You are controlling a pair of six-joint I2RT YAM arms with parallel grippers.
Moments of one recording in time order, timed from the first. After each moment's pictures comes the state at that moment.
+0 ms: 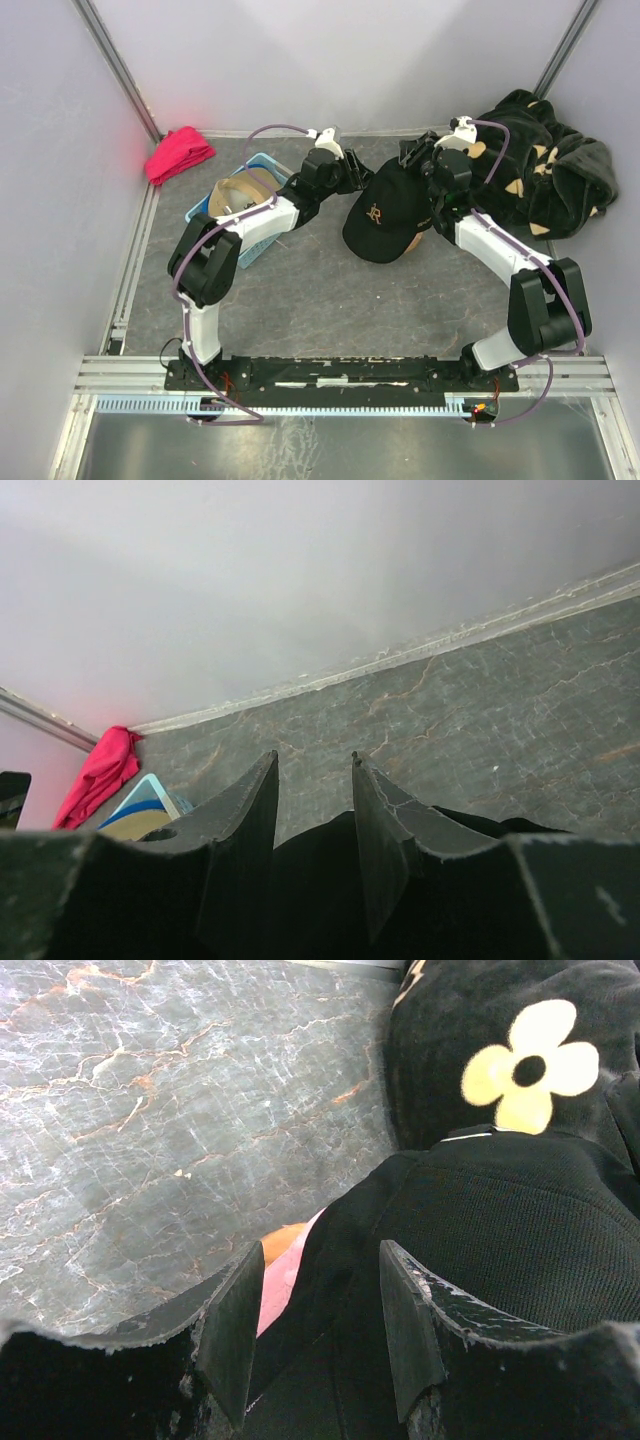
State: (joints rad) left arm -0.65 1.95 1.41 0.28 0.03 -0.65; right arm 0.29 1.51 0.98 0.49 0.19 0.53
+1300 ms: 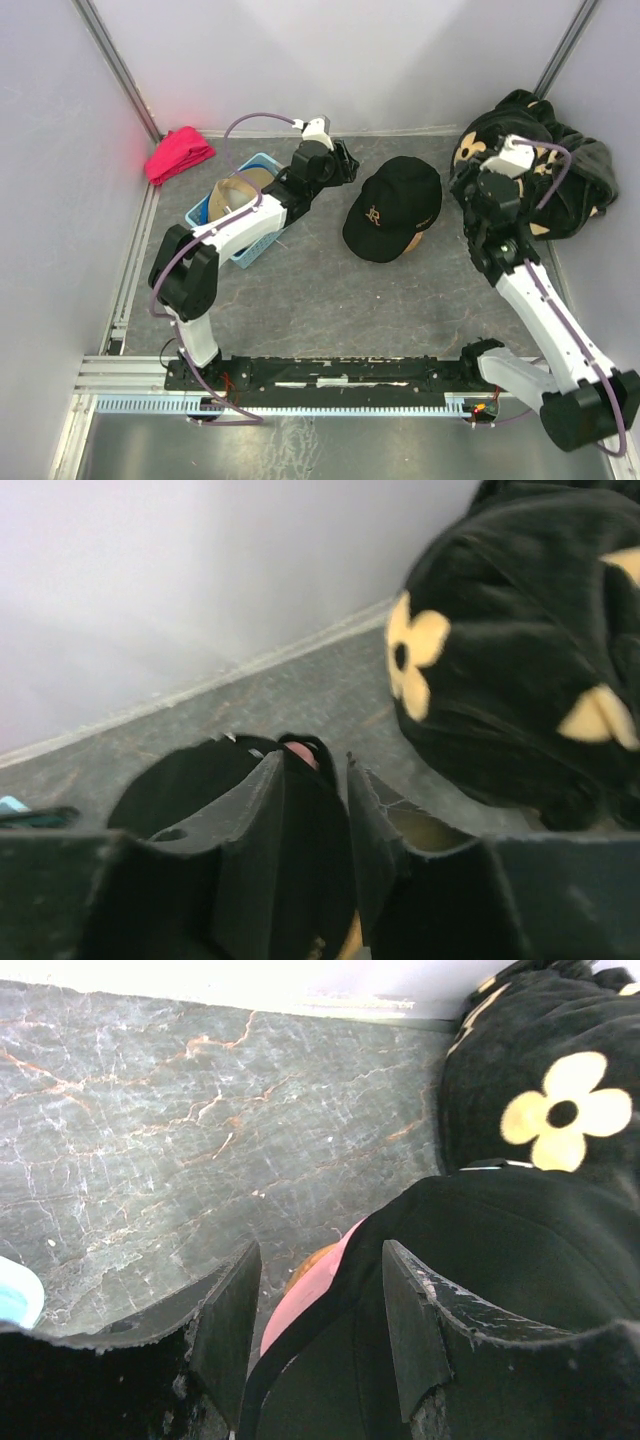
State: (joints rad) left arm -0.65 1.82 1.41 0.12 -0.16 -0.55; right arm 0.29 1.04 0.96 0.03 0.48 0.32
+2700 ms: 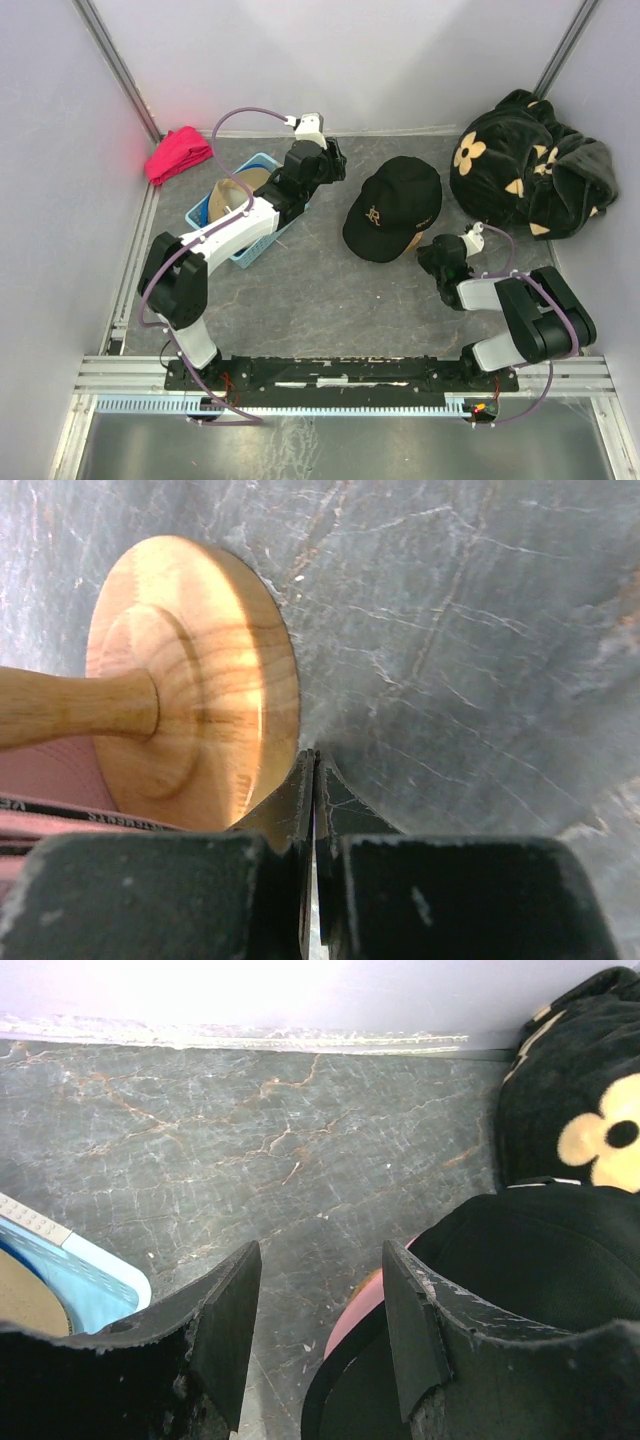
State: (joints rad) left arm -0.65 1.74 1.37 0.11 -0.28 -0.42; right arm 0.29 1.44 0.30 0.53 0.31 1.02
